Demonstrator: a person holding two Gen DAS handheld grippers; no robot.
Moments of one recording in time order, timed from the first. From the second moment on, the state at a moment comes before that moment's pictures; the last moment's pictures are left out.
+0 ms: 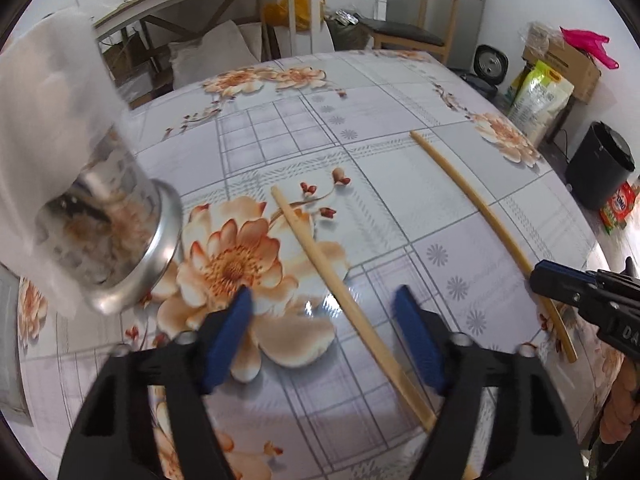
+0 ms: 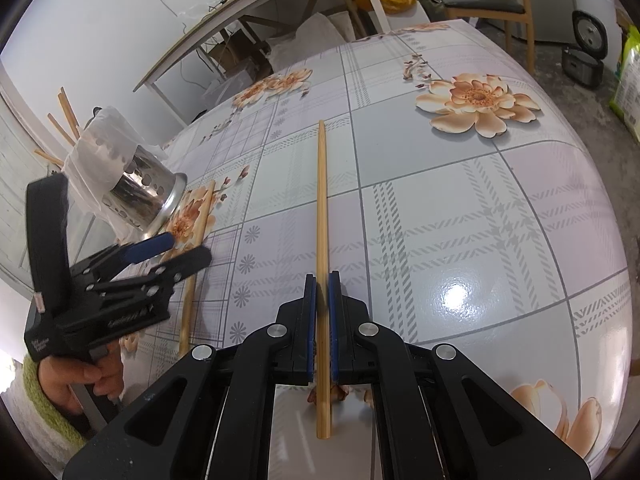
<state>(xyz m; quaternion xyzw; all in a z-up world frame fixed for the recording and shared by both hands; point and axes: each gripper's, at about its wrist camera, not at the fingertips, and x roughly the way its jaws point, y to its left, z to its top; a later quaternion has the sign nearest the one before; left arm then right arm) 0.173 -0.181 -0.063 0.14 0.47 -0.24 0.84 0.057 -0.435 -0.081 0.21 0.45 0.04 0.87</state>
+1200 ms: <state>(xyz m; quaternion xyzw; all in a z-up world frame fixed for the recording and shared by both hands) 0.149 -0.099 -0.058 0.06 0.49 -0.22 0.84 0.123 -0.380 -0.062 0.06 0.49 0.10 0.86</state>
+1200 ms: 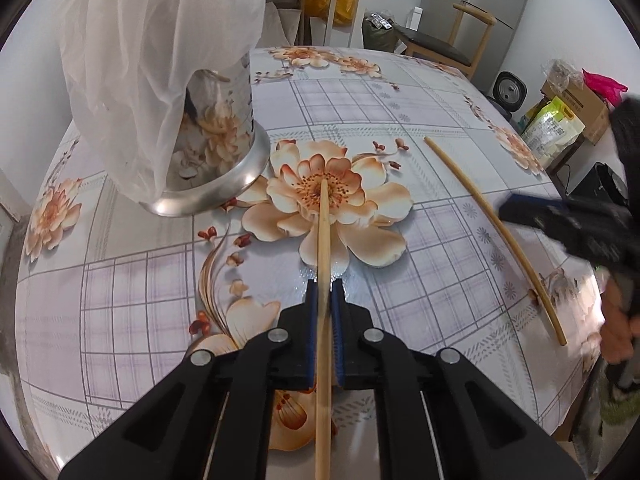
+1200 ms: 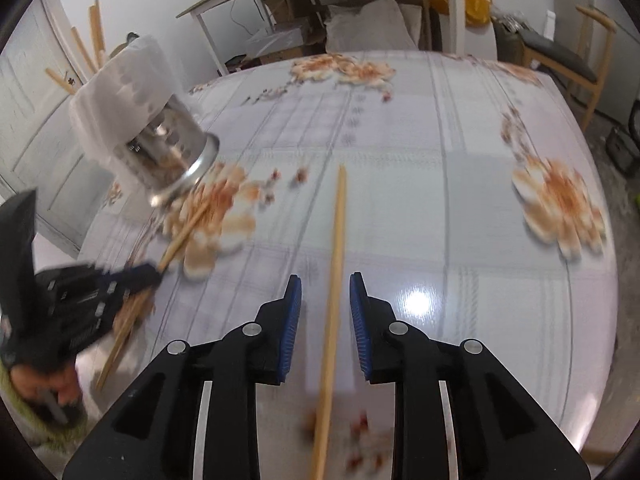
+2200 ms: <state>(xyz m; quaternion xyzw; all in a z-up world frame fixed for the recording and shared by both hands) 0.192 -0.122 -0.056 0.10 0.50 -0.22 0.83 0.145 -0.362 -0.073 0.02 0.51 0.07 0.86</state>
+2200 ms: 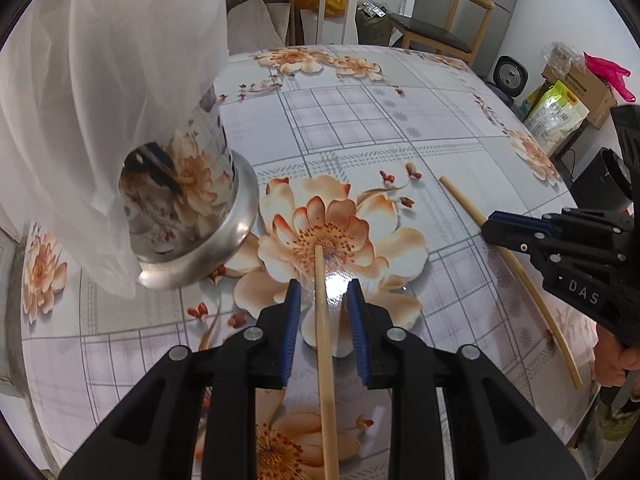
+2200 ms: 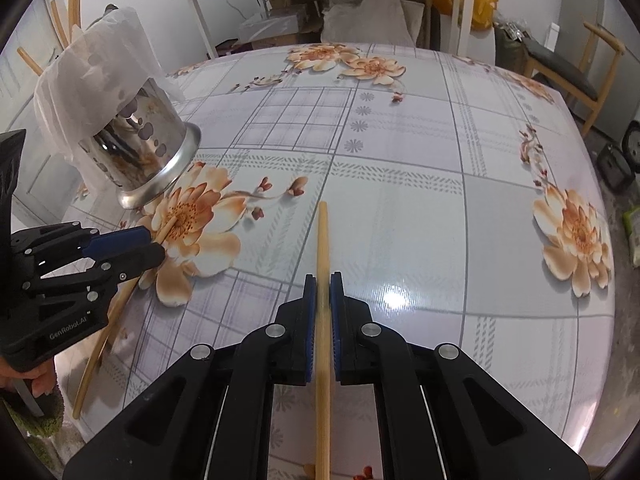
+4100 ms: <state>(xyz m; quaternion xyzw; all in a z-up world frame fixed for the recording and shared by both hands) 0.174 -0.081 -0.036 0.08 0.49 -0.24 0.83 0.073 -0.366 0.056 0.10 0.36 0.09 0.92</state>
